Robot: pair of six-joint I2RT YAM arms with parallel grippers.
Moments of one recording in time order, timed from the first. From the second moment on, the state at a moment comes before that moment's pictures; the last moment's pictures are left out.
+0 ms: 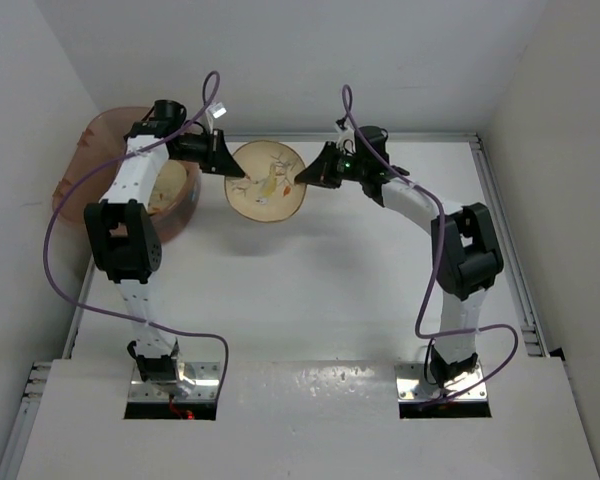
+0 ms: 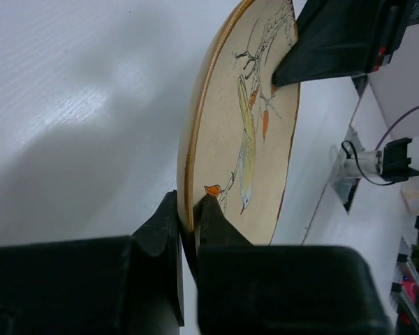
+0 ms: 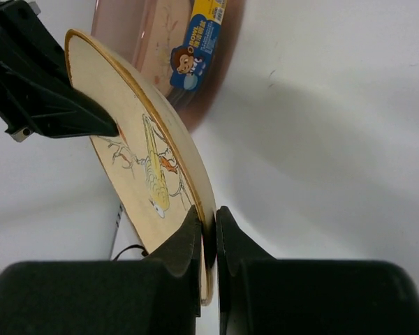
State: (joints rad) left arm 0.01 2.02 1.92 -0.90 1.02 0.21; right arm 0.37 1.95 1.41 0.14 -0.64 0.76
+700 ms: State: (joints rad) left arm 0.69 2.00 2.01 -0.58 0.93 -0.07; right arm 0.25 1.86 1.30 -0.01 -0.46 0.77
